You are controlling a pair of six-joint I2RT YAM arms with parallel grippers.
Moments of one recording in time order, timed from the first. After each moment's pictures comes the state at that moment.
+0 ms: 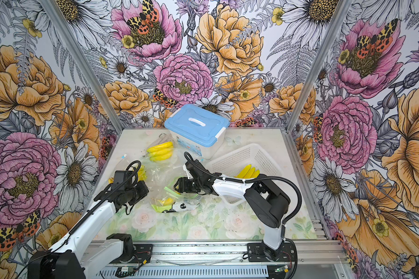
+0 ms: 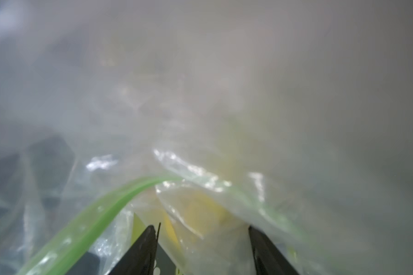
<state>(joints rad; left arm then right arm) -0.06 0.99 0.55 -0.59 0.13 -0.71 0.86 1.84 1.13 -0.06 -0.39 0.80</state>
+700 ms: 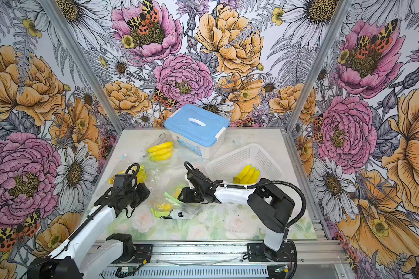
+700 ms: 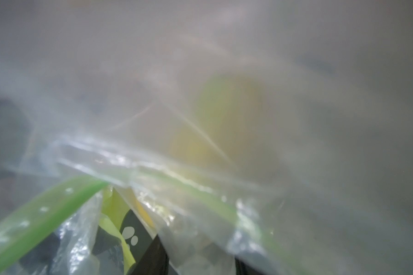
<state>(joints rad) -0.07 0.92 0.48 -0.54 0.17 -0.78 0.93 1.76 1.00 -0.08 -0.36 0.82</state>
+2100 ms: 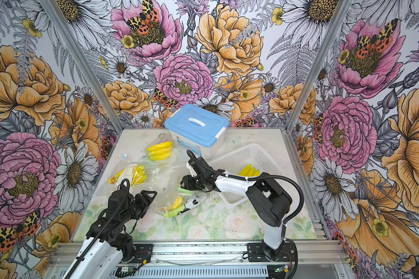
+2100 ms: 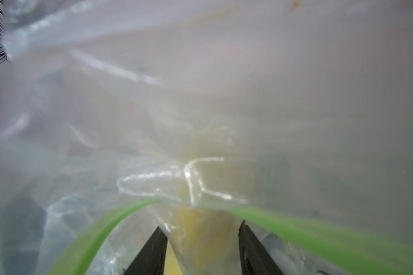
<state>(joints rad) -0.19 0.50 0.33 -0.58 0.24 -1.08 0.81 1.82 1.13 -0.12 -0.40 0.69</state>
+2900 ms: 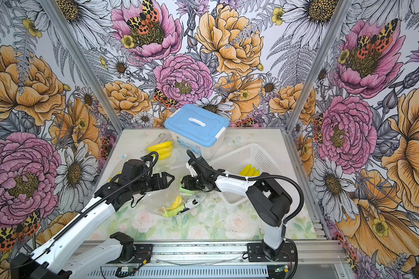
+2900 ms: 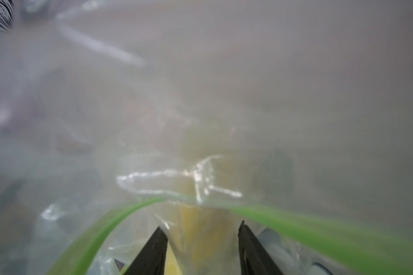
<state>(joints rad) -0.43 1.00 0.78 -0.61 0.23 -0.55 0.81 1.82 1.13 -0.12 -0.42 0.68</state>
